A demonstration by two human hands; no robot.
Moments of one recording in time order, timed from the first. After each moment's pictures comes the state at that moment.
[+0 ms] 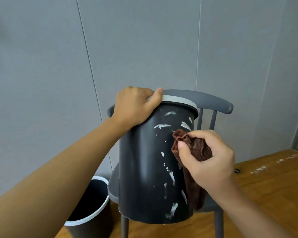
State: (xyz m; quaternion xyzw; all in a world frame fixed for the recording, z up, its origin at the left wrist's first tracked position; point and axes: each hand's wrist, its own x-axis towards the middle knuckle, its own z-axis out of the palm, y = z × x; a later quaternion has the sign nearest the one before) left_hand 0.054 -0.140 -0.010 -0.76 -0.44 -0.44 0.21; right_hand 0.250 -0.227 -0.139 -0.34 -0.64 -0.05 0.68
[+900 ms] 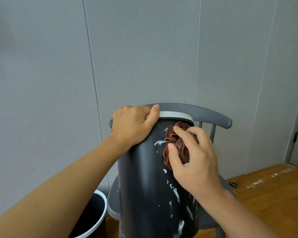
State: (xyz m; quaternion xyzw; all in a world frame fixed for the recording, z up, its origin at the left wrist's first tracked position) left_hand 0.034 -0.153 -0.022 -0.72 -0.46 -0.46 0.22; right_hand 0.211 -0.215 -0.113 -0.43 -0.67 -0.15 0.59
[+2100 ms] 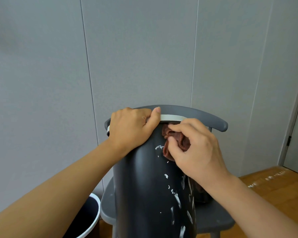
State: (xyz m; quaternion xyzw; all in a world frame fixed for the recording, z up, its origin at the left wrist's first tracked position) left_hand 0.045 -0.158 -0.023 -0.71 -0.45 -0.47 0.27; right_hand 0.230 -0.204 -0.077 -0.39 -0.70 -0.19 0.57
